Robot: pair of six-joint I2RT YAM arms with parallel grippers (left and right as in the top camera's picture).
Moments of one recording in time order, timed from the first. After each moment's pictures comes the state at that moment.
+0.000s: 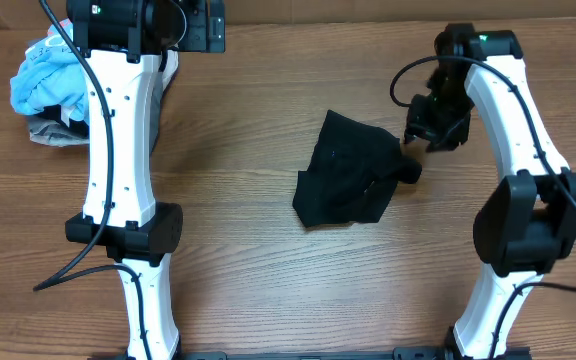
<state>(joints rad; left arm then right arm) -0.16 2.25 2.90 -1.56 -0.07 -0.12 0.06 2.09 1.95 -1.48 -0.18 0.32</state>
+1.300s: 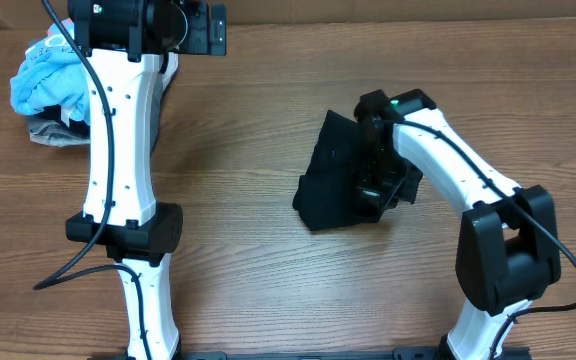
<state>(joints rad) -0.16 2.25 2.88 -1.57 -0.05 -0.12 0.34 1.94 1.50 -1.38 -0.05 0.67</state>
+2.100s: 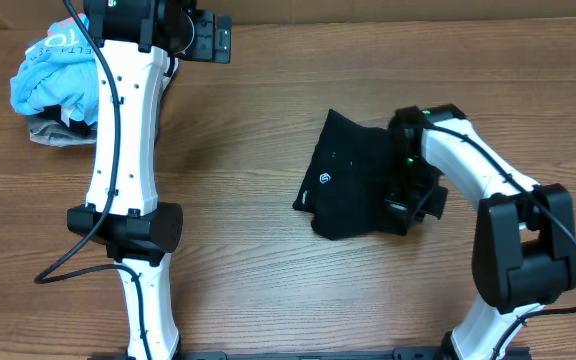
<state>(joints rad) -0.16 2.25 2.77 -1.53 -0.04 -0.10 0.20 1.92 1.31 -1.31 -0.03 0.60</state>
